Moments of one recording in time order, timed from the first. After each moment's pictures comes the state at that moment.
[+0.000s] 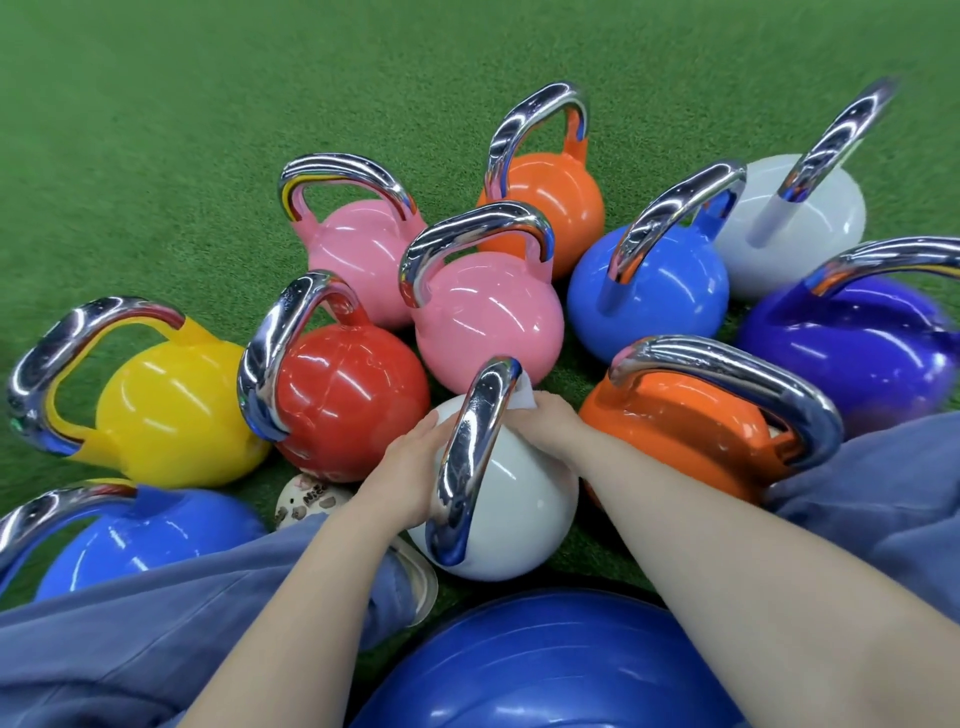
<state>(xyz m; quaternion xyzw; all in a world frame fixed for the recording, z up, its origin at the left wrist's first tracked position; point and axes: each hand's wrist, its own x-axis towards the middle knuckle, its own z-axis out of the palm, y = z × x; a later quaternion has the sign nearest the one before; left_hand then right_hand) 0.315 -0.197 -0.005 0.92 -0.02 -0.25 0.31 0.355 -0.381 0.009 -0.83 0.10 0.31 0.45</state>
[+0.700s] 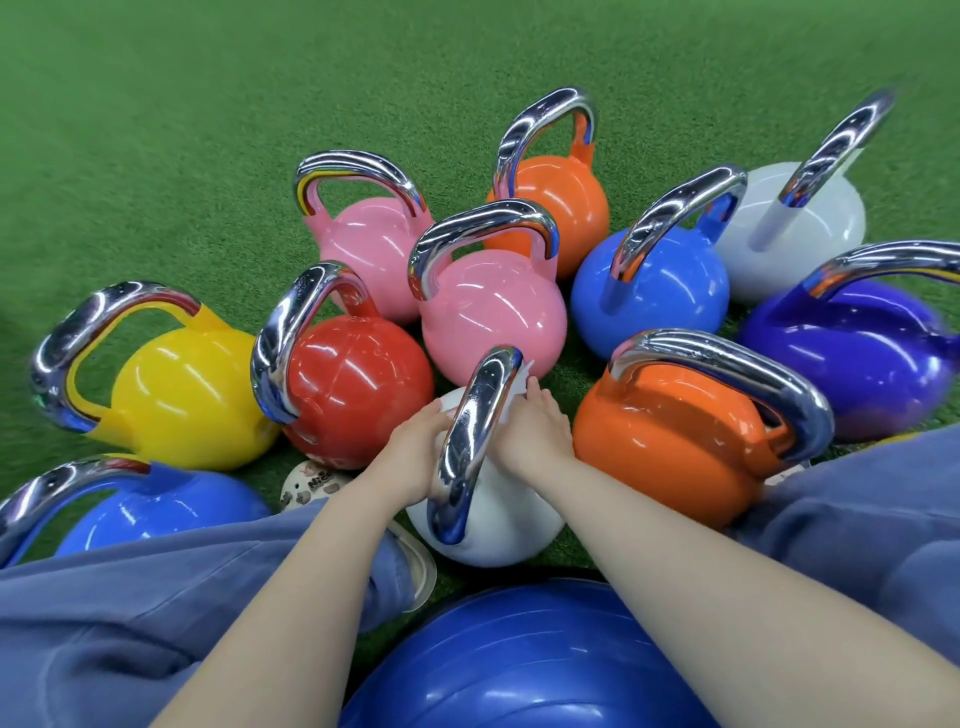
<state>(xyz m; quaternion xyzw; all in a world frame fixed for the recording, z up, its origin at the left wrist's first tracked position) 0.313 -0.206 0.006 0.89 0.01 -0.26 0.38 0.328 -0.356 0.017 -0.91 0.06 0.26 0.31</state>
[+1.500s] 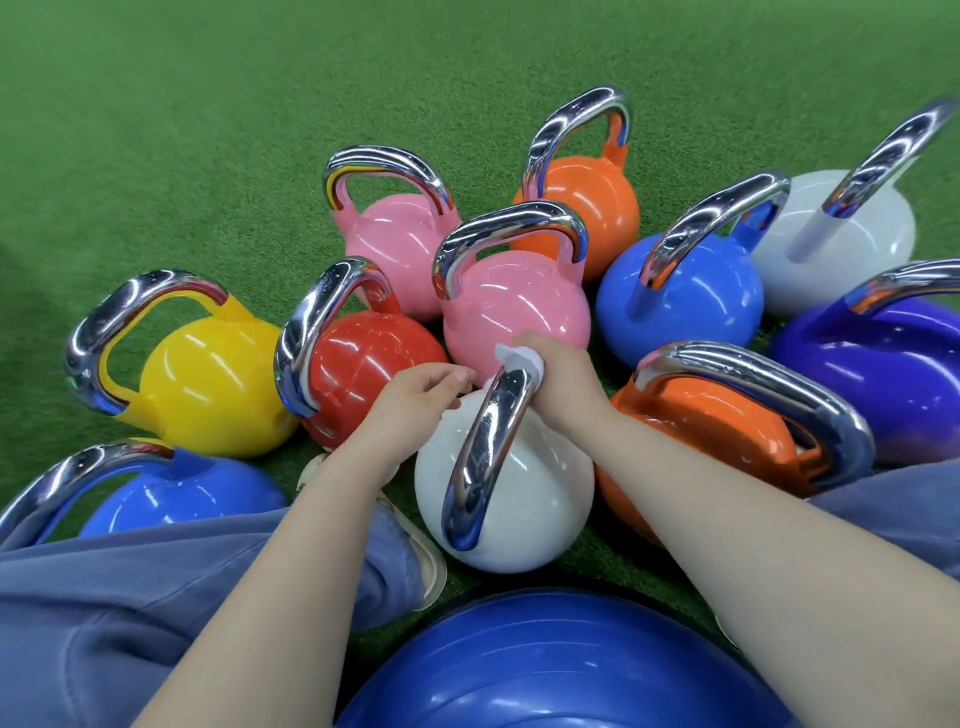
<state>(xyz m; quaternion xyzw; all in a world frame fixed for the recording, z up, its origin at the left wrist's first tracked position) 0.322 -0.217 0.080 0.83 0.14 -0.16 0.52 0.364 -0.372 0.039 -0.85 -0.05 0.10 0.52</state>
